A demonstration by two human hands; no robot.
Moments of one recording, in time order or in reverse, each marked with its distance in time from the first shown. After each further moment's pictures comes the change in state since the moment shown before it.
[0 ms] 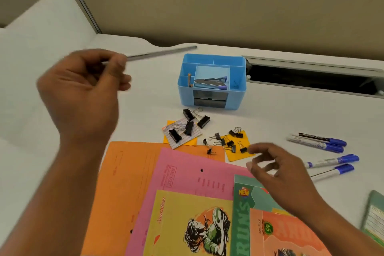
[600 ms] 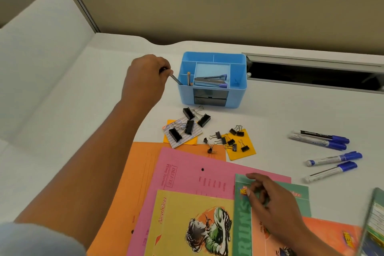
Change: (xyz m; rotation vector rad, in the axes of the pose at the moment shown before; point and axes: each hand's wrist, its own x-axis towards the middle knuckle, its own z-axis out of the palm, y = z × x) left_hand 0.034 -0.070 0.076 0.774 -0.458 0.209; right_hand -0.037 0.081 0.045 -0.218 -0.043 -0.071
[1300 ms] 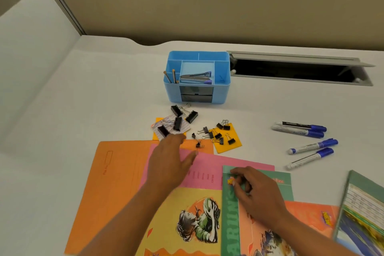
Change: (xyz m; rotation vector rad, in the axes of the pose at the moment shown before) left_hand -0.175 0.028 0.079 -0.147 -0.360 -0.135; right_hand -0.003 0.007 0.004 -0.139 0.024 -0.066
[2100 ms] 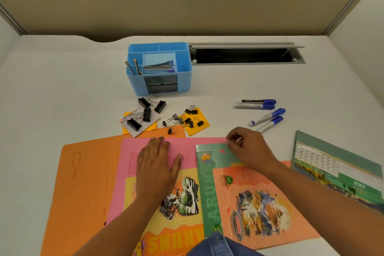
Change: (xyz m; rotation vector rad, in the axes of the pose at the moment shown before) left_hand -0.048 -0.010 0.053 0.191 0.041 0.163; right_hand 0.011 0.014 -0.052 0.115 0.081 0.296
